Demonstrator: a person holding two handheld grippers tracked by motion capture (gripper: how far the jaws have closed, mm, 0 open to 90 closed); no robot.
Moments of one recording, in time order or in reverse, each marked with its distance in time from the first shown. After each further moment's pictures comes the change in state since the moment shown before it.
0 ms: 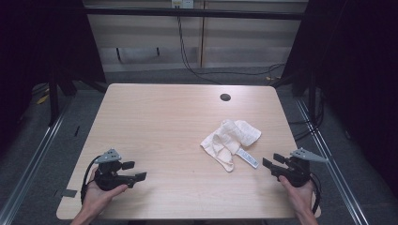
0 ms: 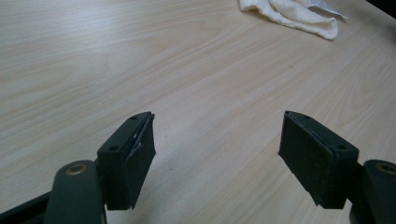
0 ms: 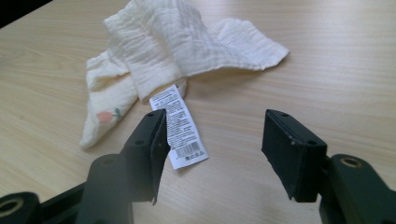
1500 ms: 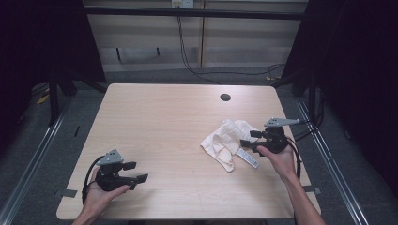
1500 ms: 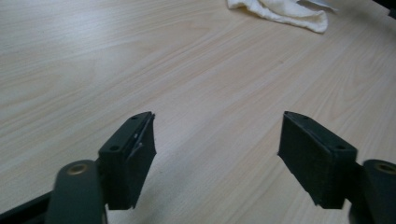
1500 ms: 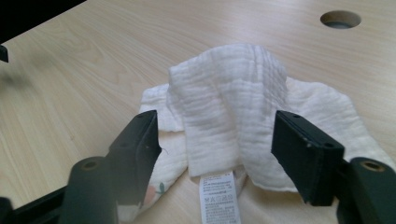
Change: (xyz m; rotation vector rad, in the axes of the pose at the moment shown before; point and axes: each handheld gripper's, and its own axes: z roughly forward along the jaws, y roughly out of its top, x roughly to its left) left arm -0.007 0.001 0.000 0.004 -0.031 0.053; right arm 0.016 0.085 0.069 0.130 0.259 -0.180
